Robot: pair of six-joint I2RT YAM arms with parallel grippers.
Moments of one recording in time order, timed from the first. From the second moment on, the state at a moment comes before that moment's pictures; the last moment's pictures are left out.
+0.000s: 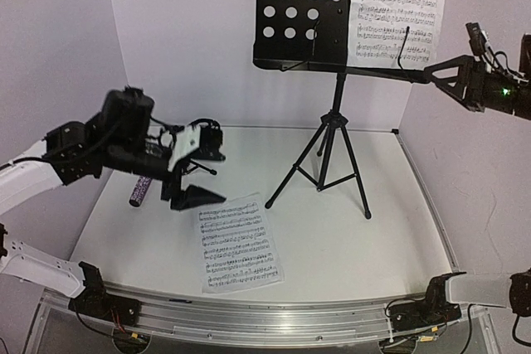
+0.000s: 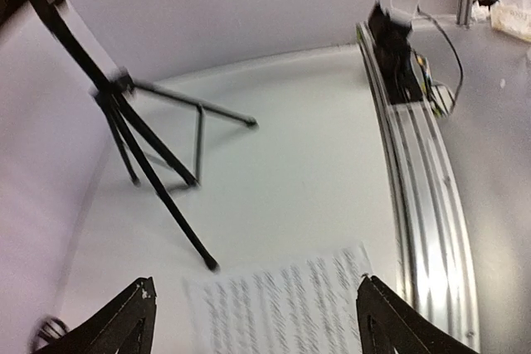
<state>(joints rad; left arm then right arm) -0.96 1.14 1.29 -0.59 0.37 0.54 0.03 1.08 1.82 -1.03 -0.64 0.25</state>
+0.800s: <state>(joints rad) -0.48 1.03 0.61 -0.36 0.40 -0.25 1.02 1.30 1.14 -0.89 -0.11 0.40</state>
